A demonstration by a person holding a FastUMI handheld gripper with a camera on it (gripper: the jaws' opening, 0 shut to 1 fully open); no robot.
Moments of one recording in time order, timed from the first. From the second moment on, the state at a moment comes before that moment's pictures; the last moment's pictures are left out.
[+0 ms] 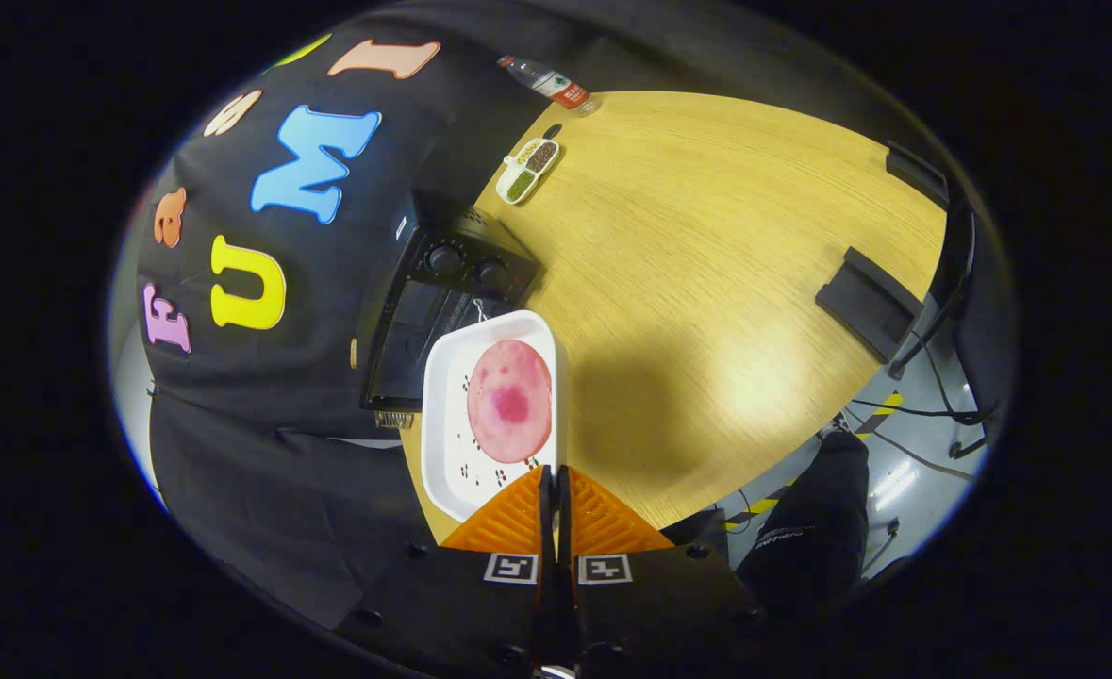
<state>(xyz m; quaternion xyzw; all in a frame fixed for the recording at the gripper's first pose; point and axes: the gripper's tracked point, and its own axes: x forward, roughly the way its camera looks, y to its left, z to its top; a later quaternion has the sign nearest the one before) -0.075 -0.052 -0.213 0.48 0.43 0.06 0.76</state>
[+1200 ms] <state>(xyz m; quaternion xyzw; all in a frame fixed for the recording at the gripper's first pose) 0.037 0.081 -0.211 0.47 0.46 0.10 0.74</state>
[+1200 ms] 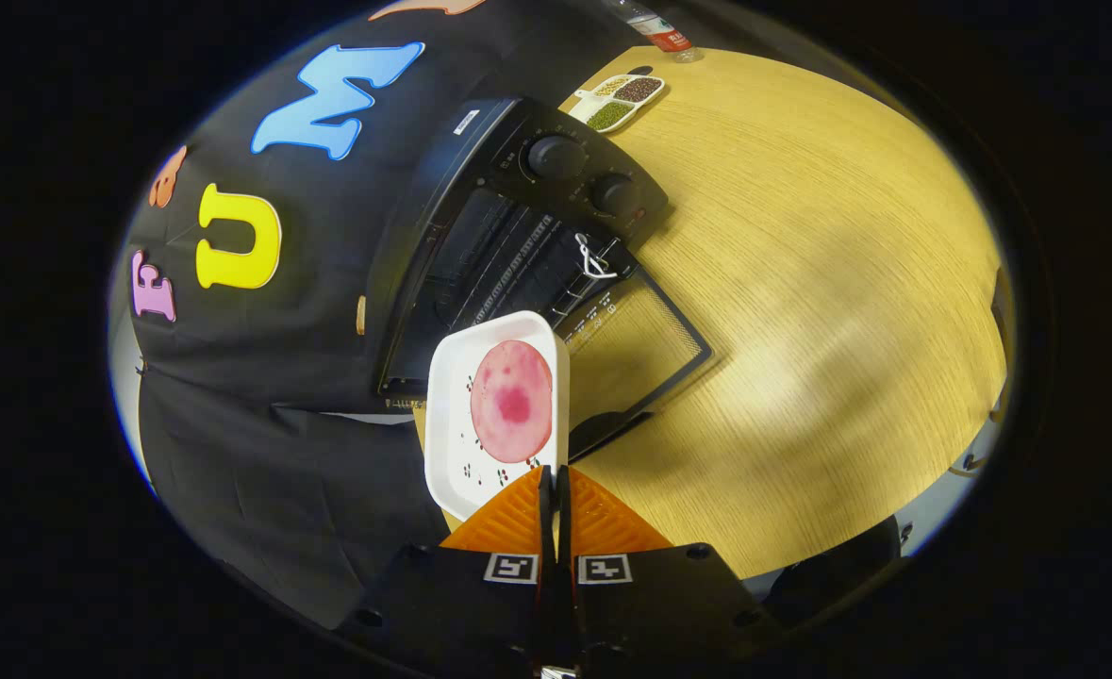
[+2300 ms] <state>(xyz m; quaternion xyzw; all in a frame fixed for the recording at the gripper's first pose) 0.168 0.112 -0.236 0.55 0.40 0.03 0.73</state>
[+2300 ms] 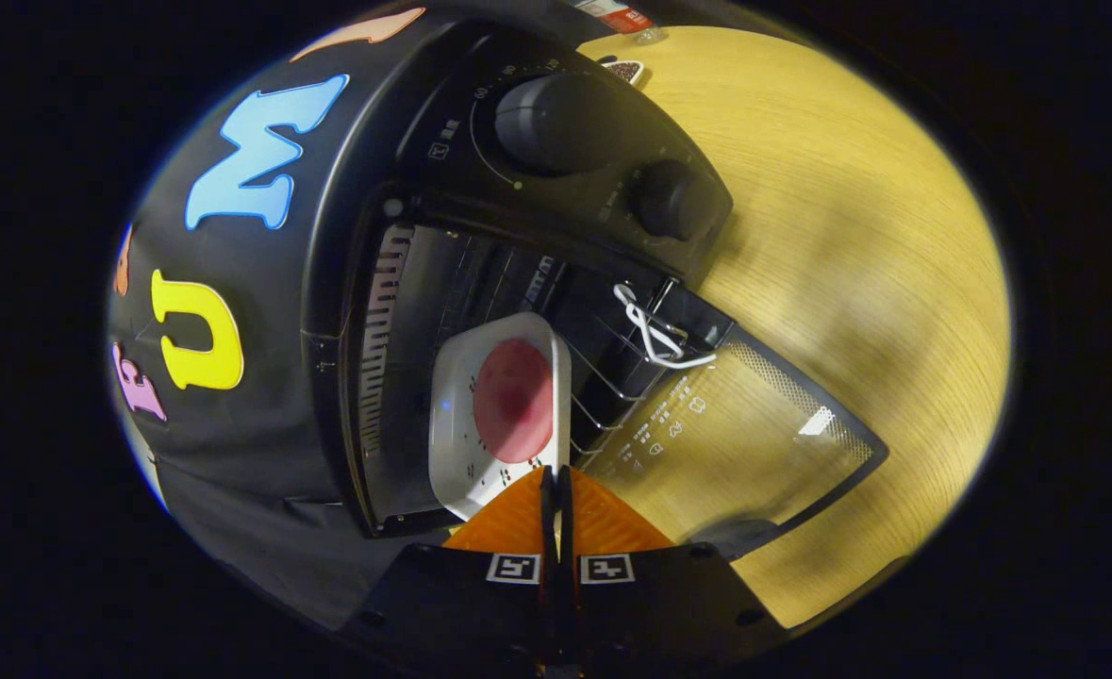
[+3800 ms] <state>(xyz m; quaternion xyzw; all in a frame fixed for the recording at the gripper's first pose) 0.145 0.152 -0.197 0.58 0.36 0.09 0.73</state>
